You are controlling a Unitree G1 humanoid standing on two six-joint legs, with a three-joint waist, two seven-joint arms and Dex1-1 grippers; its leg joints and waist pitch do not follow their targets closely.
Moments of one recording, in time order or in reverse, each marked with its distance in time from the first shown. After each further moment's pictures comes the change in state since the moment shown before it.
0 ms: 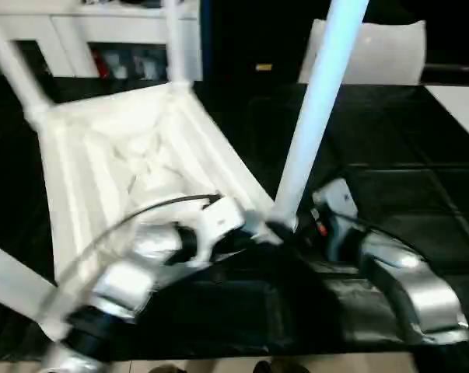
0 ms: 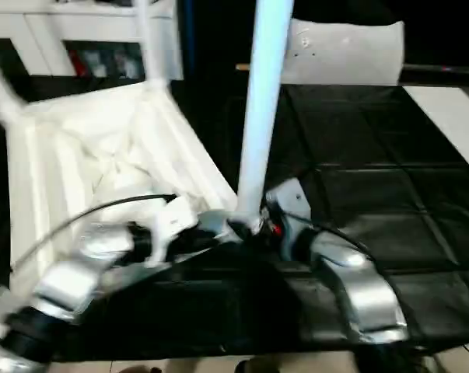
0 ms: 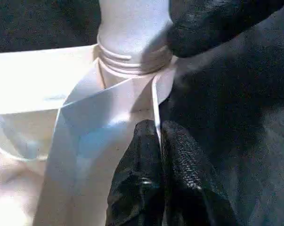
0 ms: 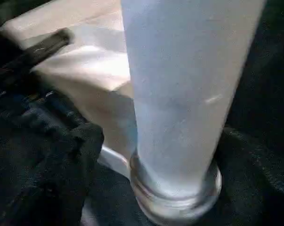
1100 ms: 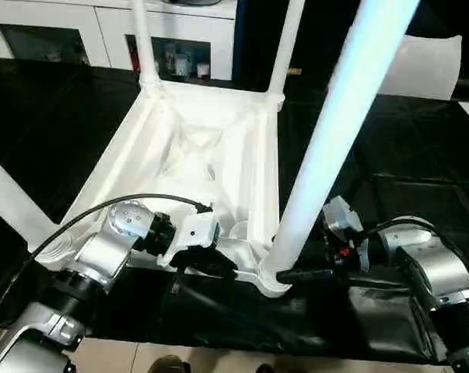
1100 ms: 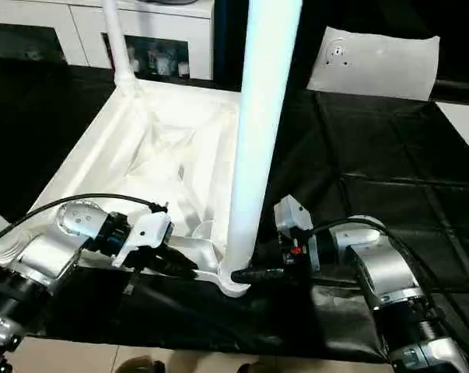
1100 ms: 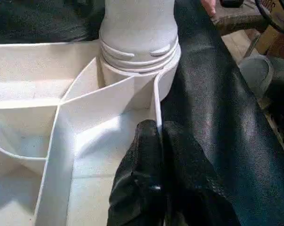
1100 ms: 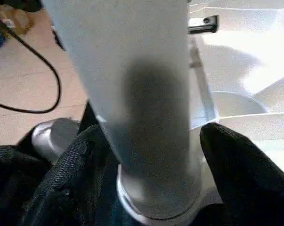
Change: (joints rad) left arm -0.172 0.111 -0.078 0.296 -0.083 -0.311 -0.440; right arm -0.193 -0.171 0.116 0.355 0.109 -0.262 0.644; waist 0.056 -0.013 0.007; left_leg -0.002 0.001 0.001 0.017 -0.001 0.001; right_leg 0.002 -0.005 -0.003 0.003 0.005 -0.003
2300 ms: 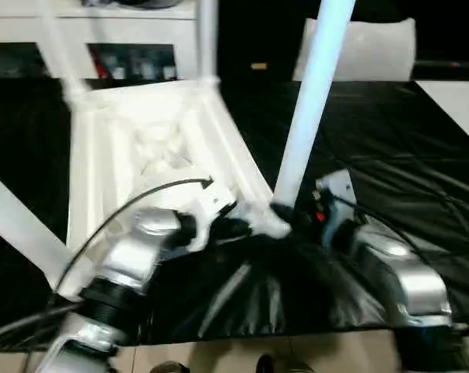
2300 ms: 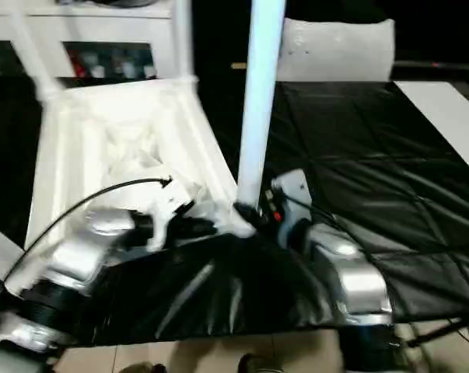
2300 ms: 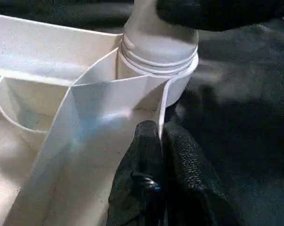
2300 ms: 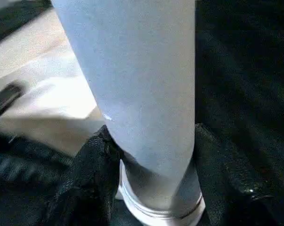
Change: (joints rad) left arm 0.041 -0.325 0.169 -0.132 0.101 0.524 0.649; right arm 0.069 0.428 -0.229 -0.286 -0.161 0.455 -1.019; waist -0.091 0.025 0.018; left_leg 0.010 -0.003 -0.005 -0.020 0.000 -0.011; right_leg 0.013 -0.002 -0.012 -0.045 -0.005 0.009
